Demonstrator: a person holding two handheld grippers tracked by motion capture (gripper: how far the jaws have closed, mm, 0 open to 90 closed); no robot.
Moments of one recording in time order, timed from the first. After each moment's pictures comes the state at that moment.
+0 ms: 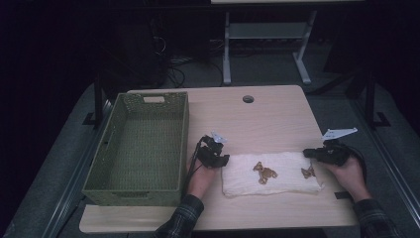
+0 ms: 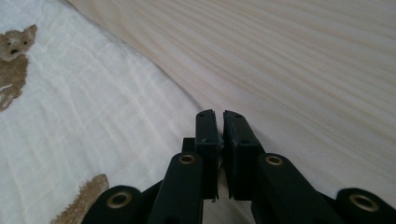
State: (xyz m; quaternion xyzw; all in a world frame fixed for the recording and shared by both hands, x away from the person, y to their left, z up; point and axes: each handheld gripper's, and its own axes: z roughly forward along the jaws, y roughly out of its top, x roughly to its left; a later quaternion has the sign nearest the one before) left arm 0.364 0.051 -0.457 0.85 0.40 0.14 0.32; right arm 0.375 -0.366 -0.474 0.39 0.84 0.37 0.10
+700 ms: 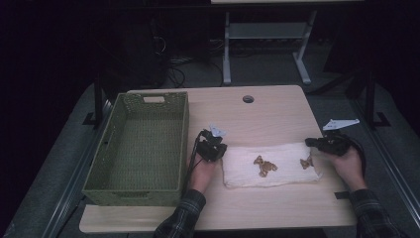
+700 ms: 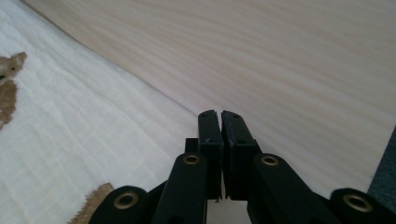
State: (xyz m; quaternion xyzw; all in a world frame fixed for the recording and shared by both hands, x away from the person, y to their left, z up) left arm 0.378 0.051 -0.443 0.83 0.41 0.16 0.36; right arm 0.400 -0.371 -0.460 0.40 0.82 0.38 0.14
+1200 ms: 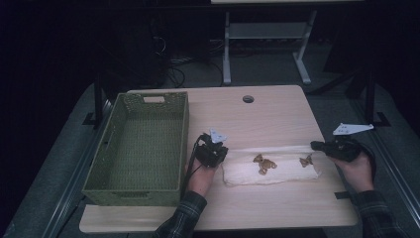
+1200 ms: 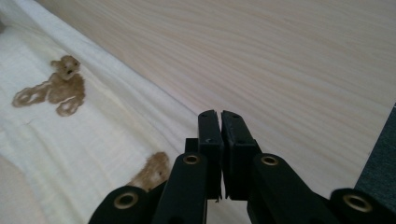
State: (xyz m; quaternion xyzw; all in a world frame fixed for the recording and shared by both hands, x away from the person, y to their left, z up) left arm 0.341 0.054 -0.426 0.83 0.39 0.16 0.37; right arm 0.364 -0.381 -0.443 0.39 0.82 0.40 0.14
